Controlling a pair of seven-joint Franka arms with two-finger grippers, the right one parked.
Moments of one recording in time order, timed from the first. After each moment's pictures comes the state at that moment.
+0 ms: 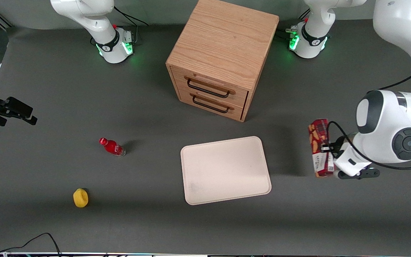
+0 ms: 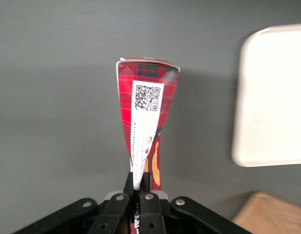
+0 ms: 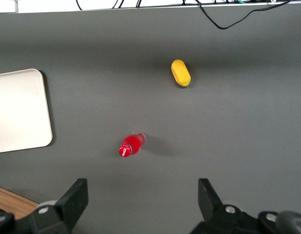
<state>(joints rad) -0.11 0.50 -0.07 -1.41 -0.04 1.71 -0.27</state>
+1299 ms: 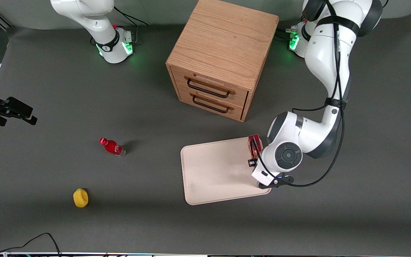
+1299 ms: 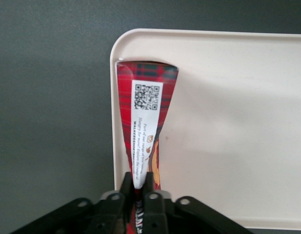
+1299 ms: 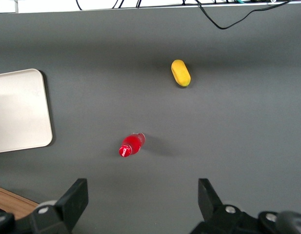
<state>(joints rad) -0.38 0.81 -0.07 -1.23 -0.03 1.90 -0.60</state>
